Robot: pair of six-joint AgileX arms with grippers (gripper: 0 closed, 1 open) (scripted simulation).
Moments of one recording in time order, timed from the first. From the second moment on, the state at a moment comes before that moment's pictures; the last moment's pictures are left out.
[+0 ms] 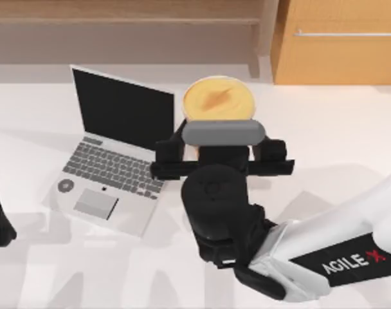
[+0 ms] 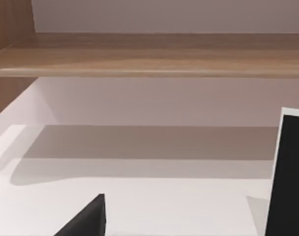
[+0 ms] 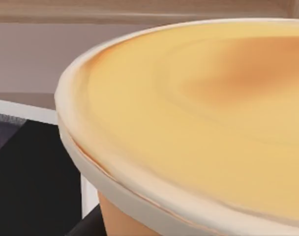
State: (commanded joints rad) left arm 0.00 0.00 0.00 0.00 0.00 0.00; right arm 1.00 2.02 0.87 0.94 1.02 0.17
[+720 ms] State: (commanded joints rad) left arm 0.00 0.00 0.00 0.00 0.00 0.00; right arm 1.00 2.04 0.88 0.99 1.02 0.17
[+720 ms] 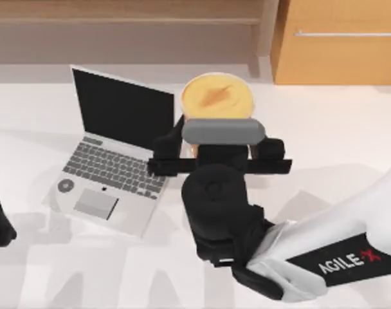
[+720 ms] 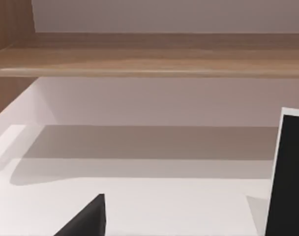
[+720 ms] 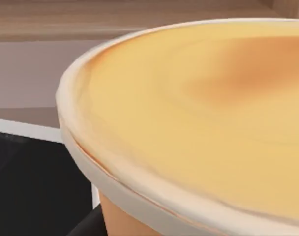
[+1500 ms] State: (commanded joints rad) left arm 0.00 0.00 0.00 0.00 0.00 0.00; right arm 1.00 2.12 0.86 1.06 1.02 0.17
